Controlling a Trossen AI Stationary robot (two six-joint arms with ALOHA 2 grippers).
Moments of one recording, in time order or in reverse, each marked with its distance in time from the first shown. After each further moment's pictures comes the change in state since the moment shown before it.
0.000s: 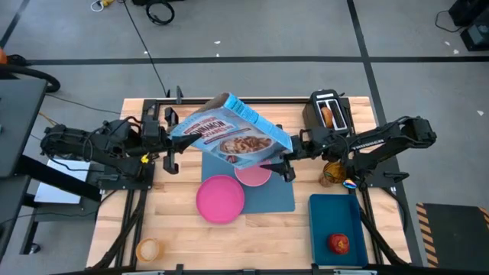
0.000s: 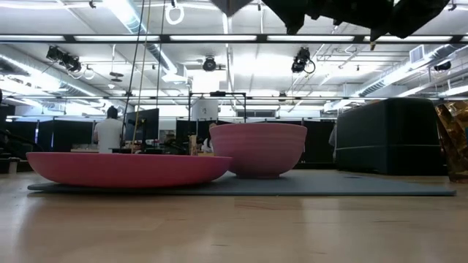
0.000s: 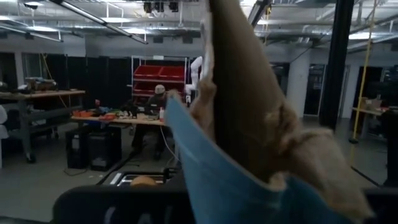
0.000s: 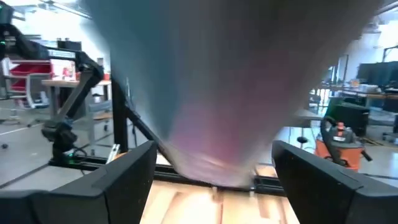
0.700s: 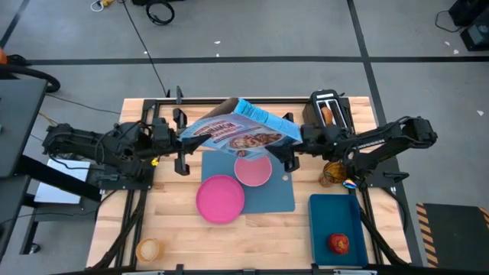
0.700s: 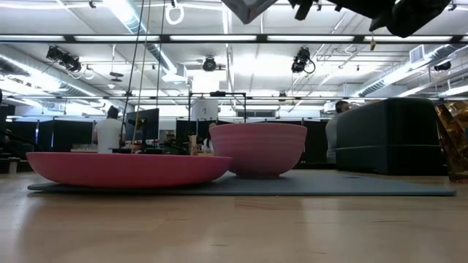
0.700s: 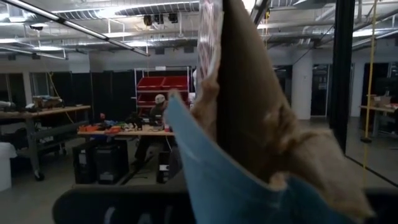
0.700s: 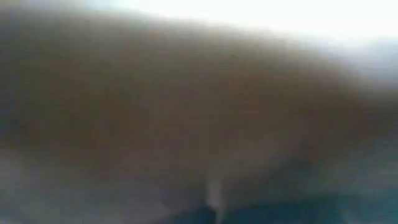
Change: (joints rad) left arm 0.003 0.111 0.000 0.144 0.003 0.066; right arm 0.001 -0.007 -0.003 0.283 0.175 0.035
